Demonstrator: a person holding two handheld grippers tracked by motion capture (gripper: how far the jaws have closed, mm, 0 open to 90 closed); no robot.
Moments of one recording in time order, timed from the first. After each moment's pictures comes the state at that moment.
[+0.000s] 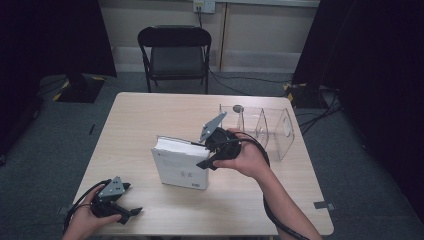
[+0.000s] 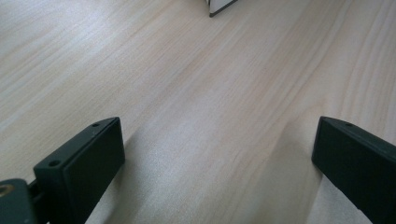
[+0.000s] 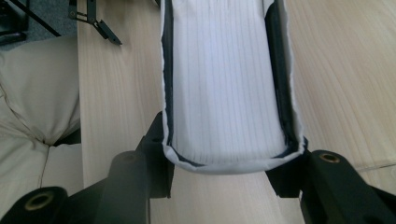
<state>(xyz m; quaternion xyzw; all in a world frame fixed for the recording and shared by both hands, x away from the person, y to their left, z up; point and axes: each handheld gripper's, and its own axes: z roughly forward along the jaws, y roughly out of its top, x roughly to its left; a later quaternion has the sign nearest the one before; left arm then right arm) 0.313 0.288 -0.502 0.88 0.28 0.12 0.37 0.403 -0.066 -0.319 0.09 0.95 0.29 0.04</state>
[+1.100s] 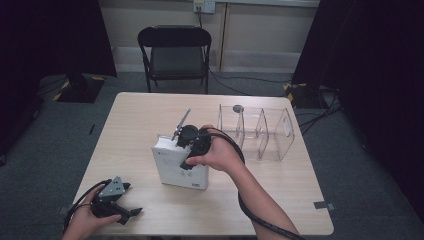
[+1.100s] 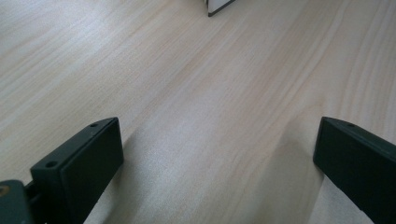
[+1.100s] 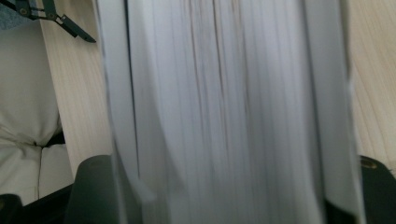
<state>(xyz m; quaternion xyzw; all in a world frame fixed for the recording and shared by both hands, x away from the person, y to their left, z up) 0.313 0.288 -0.502 0.88 0.28 0.11 0.37 0.420 0.002 -0.331 0.13 0.97 0.20 0.03</state>
